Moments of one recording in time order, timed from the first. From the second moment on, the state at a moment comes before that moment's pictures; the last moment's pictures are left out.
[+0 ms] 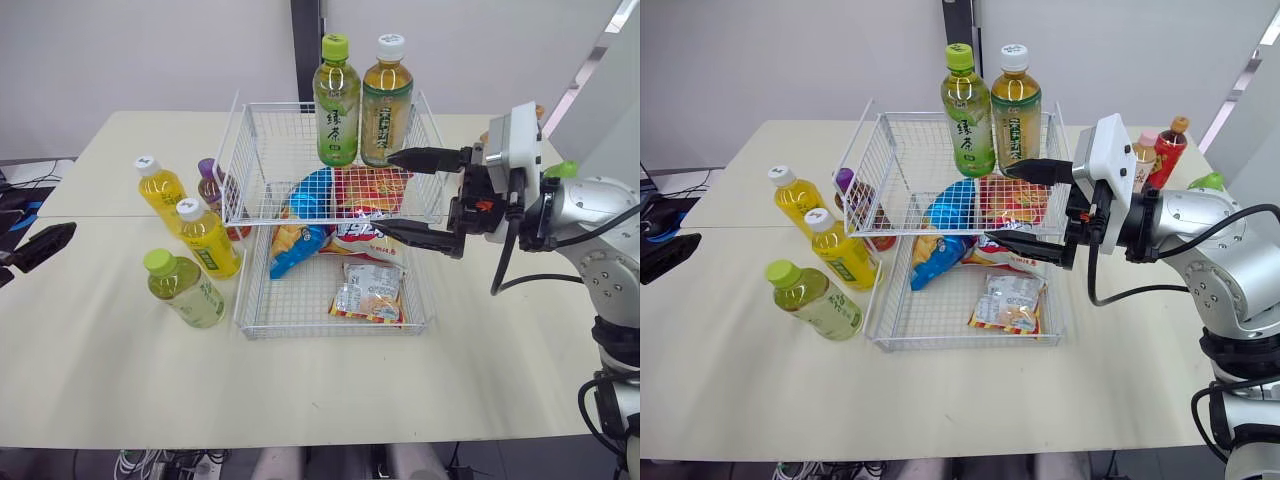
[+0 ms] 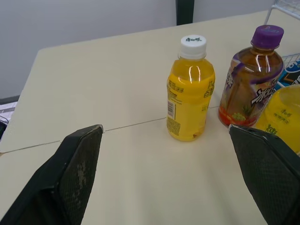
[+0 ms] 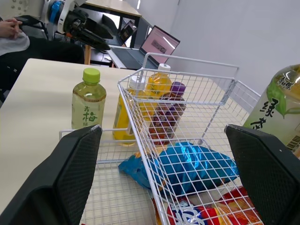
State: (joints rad) left arm -0.18 0.95 0.84 0.06 -0.40 0.66 -0.95; right arm -0.73 -0.73 0.00 -0.43 0.69 0.65 0.86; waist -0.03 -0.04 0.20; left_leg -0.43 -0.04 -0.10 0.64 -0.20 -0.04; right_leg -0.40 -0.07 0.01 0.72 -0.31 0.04
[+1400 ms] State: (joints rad) left arm -1.03 0.82 0.25 1.04 -0.21 0.21 -0.76; right arm -0.76 -0.72 -0.01 -0.53 0.71 0.75 0.78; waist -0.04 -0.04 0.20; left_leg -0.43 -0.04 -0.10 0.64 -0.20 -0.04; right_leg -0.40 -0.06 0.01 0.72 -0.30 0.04
